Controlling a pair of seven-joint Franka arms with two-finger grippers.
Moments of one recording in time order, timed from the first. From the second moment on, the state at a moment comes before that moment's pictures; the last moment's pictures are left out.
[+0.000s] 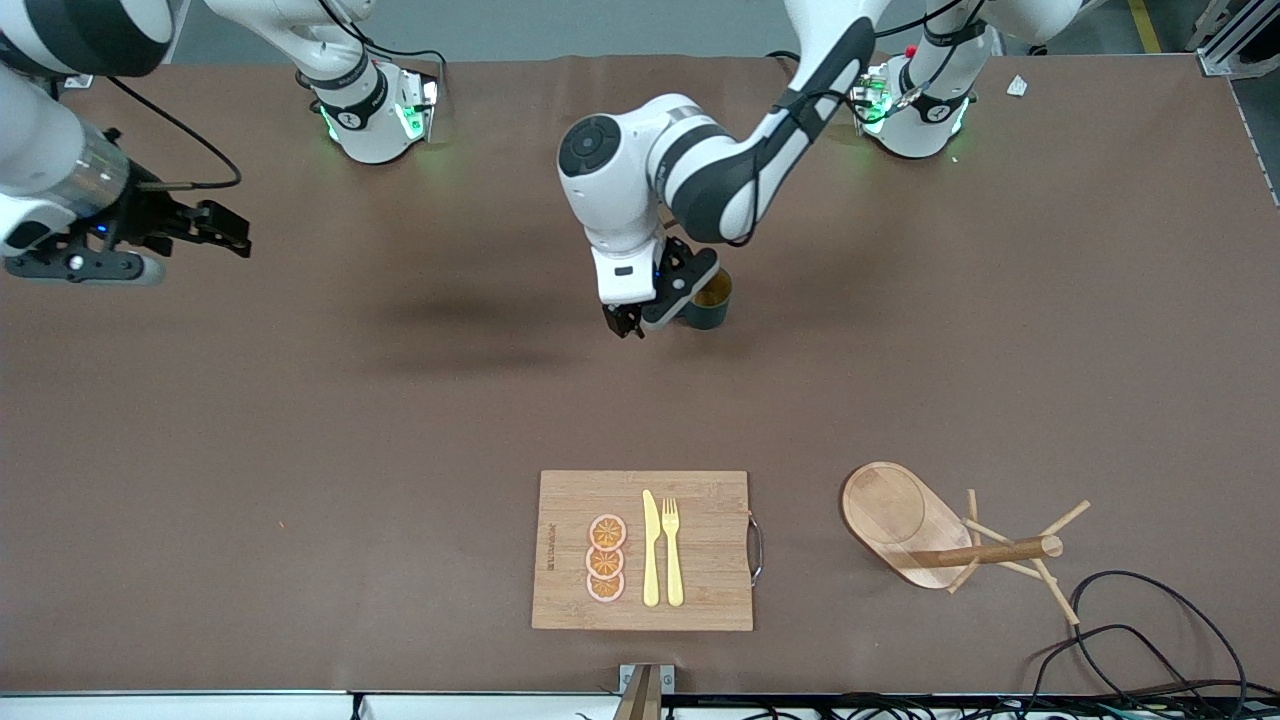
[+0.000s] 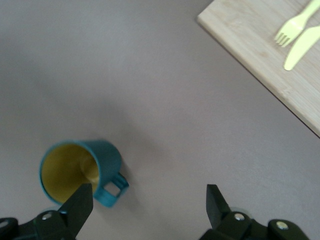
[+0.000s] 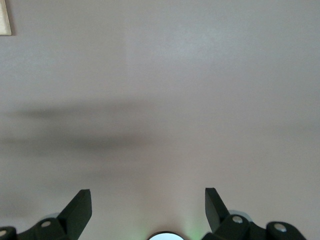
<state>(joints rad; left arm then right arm) -0.84 0.60 -0.10 -1.44 0.28 1.92 -1.87 -0.05 -0.15 0.08 -1.88 -0.01 1.61 0.05</state>
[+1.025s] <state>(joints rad) -1.08 0.83 -0.01 -1.38 0.41 1.78 -2.55 -0.08 -0.22 0.06 -1.78 -0.01 1.58 0.04</state>
